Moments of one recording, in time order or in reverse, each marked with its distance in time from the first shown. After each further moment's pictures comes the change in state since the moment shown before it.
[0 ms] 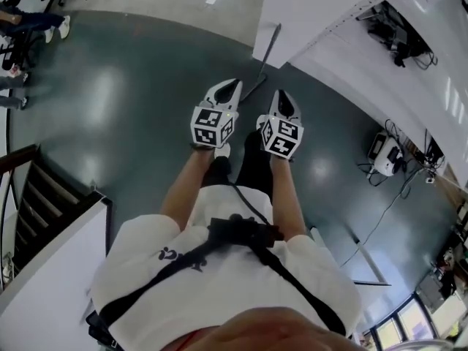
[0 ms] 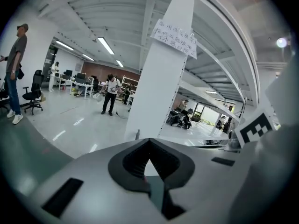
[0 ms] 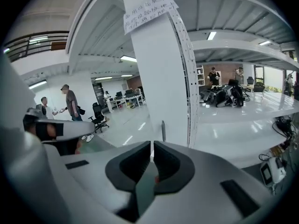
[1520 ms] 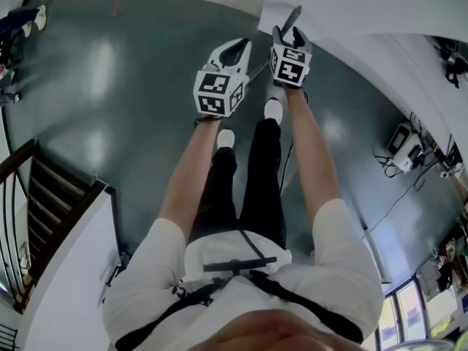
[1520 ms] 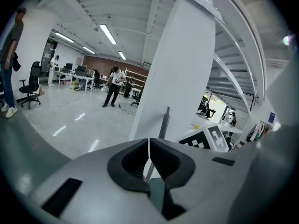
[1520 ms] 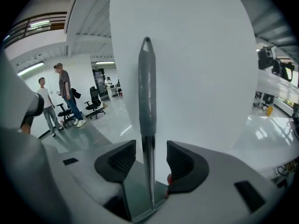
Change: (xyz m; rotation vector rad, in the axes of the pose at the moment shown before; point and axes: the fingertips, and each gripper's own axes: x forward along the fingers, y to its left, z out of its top) left arm 0.206 0.116 -0.078 -0.014 0.057 0.018; right arm 0.338 -0.066 -0.081 -0.100 0.127 0.014
